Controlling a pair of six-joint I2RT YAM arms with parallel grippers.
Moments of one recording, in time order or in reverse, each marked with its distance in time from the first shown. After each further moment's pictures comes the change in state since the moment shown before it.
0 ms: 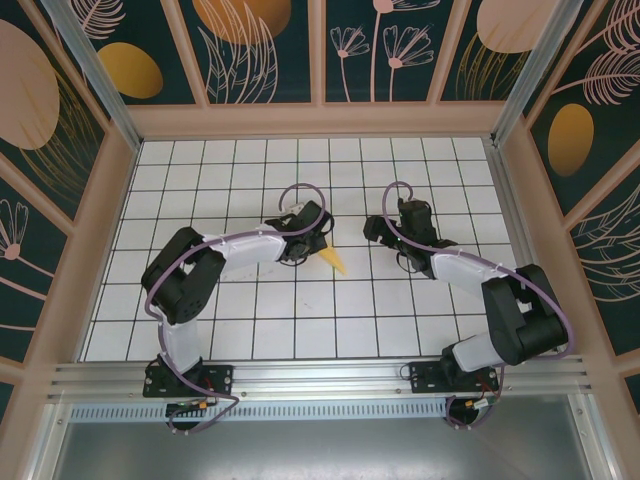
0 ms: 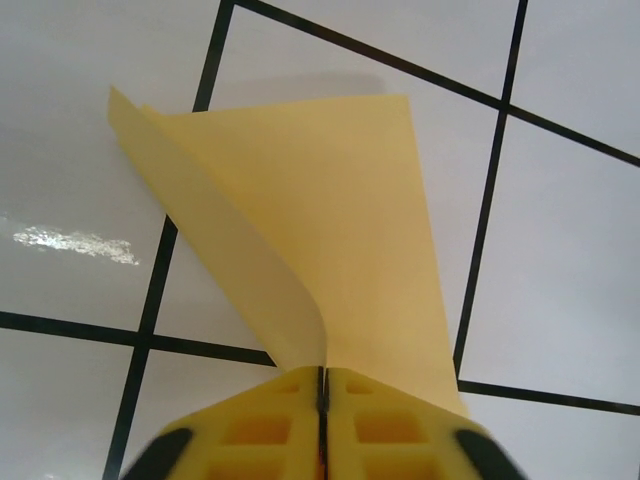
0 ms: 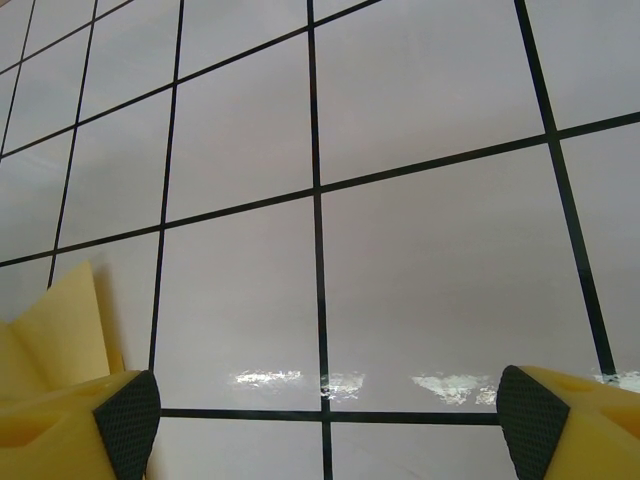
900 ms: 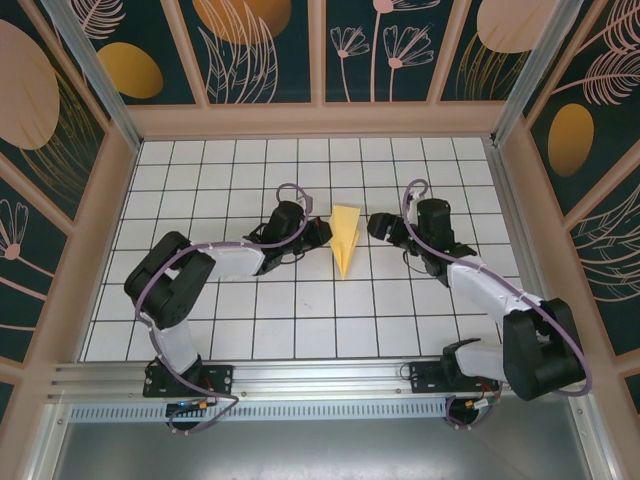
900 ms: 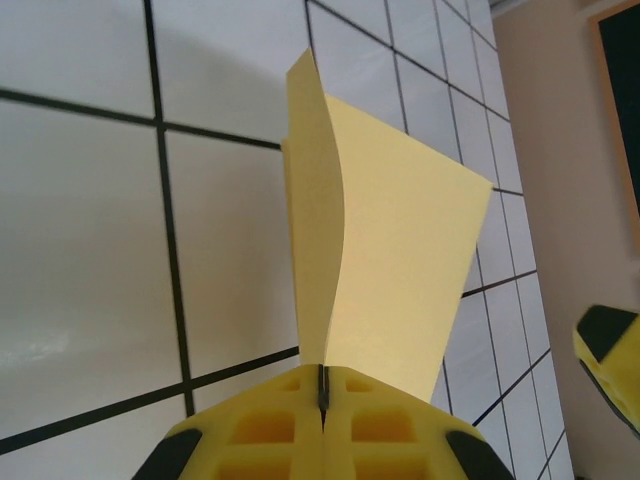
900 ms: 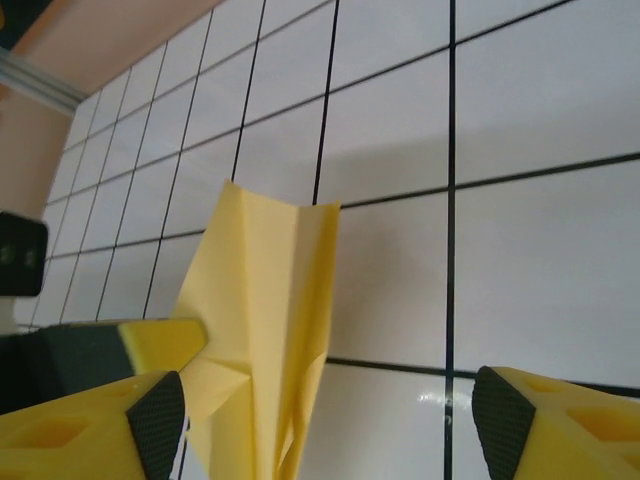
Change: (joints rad) left arm 0.095 -0.061 -0.287 0.711 0.460 0.101; right arm -0.048 -0.192 -0.029 -0.051 -0.263 0.027
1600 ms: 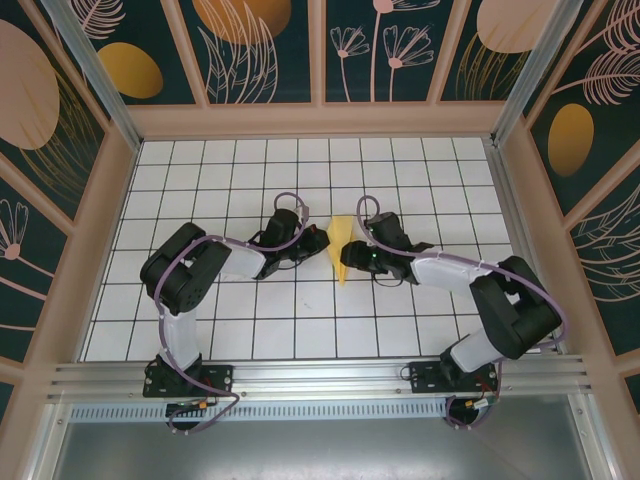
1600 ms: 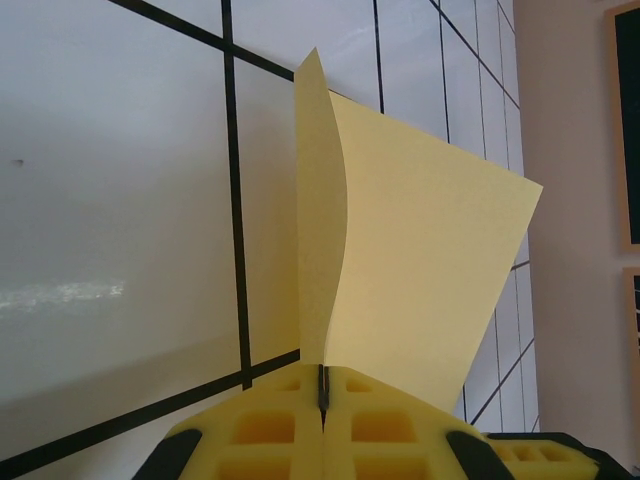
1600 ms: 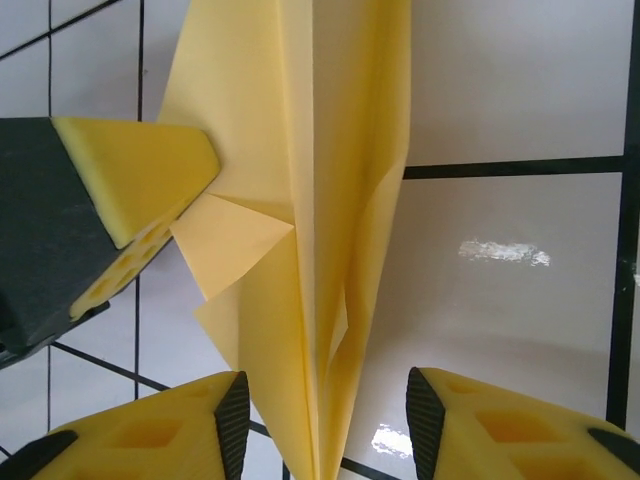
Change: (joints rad) left arm 0.037 0.105 -0.050 0.158 0.100 -0.084; right arm 0.259 0.257 0.071 -0.097 0.073 0.122
